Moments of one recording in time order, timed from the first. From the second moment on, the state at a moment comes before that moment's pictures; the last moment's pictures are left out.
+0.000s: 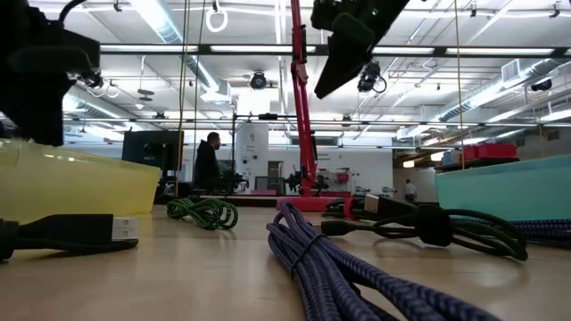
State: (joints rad) left arm -0.63 1.21 0.76 -1.15 -0.47 -1.65; right arm -0.08 1.59 1.34 -0.65 0.20 -0.07
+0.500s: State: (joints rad) left arm -0.57 1.21 0.83 -0.56 -0.58 -0.22; right arm -0.07 1.59 1.17 -0.44 0.04 0.05
